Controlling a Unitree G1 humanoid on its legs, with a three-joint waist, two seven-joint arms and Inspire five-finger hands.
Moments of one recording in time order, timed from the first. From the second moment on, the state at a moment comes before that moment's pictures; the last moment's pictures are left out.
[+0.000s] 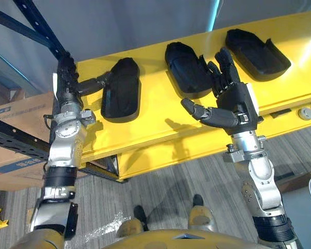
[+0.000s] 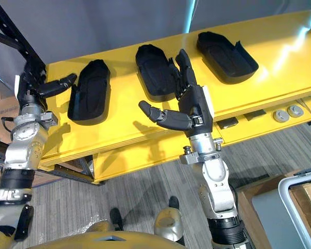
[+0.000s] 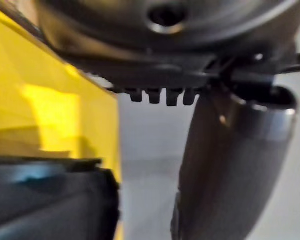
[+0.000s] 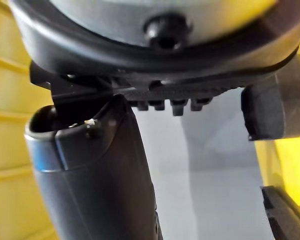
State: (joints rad) left arm -0.38 0.38 0.11 0.06 -0.34 0.00 0.26; right arm 0.02 -0.28 0.05 -0.32 0.36 -0.23 0.10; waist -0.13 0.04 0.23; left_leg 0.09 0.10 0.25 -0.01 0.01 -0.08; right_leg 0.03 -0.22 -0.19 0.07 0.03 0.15
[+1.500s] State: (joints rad) left arm -0.44 0.33 0.02 0.21 -0.76 0.16 0.22; right arm 0.18 -0.24 0.04 -0.28 0.32 -0.18 0.14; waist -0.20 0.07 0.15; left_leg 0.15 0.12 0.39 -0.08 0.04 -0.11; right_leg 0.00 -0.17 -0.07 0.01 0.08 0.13
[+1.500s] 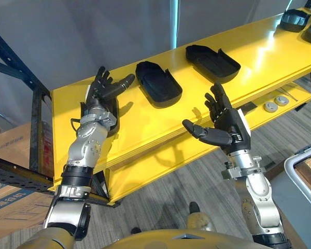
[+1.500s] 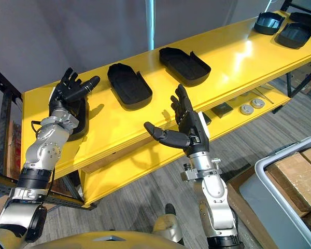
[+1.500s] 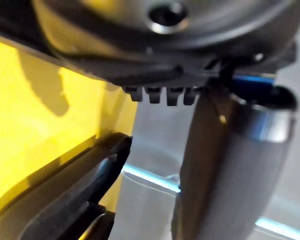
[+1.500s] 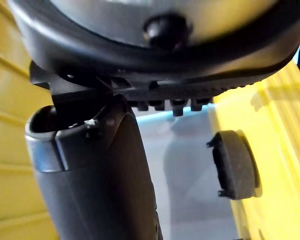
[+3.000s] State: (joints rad) left arm -0.48 0.31 -0.02 0.06 -0.85 0.06 0.17; right arm 0.21 -0.24 0.09 -0.33 0.32 -0.18 0.14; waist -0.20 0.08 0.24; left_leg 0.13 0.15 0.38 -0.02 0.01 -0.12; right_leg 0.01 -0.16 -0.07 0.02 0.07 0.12
